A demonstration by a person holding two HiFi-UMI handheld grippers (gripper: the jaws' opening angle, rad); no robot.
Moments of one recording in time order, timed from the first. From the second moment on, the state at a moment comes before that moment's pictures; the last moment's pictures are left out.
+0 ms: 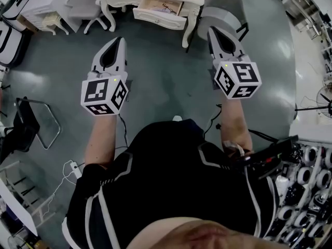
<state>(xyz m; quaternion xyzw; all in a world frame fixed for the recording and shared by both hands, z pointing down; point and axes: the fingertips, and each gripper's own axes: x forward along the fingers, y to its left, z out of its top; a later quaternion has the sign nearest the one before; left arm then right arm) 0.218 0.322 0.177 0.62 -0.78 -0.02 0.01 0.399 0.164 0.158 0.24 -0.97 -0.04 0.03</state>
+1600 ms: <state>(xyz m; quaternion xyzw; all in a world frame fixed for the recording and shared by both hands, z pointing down) 0.052 0.082 0.210 0.66 -0.75 0.02 0.03 0.235 -0.034 0.202 0.21 -0.98 0.02 0.04</state>
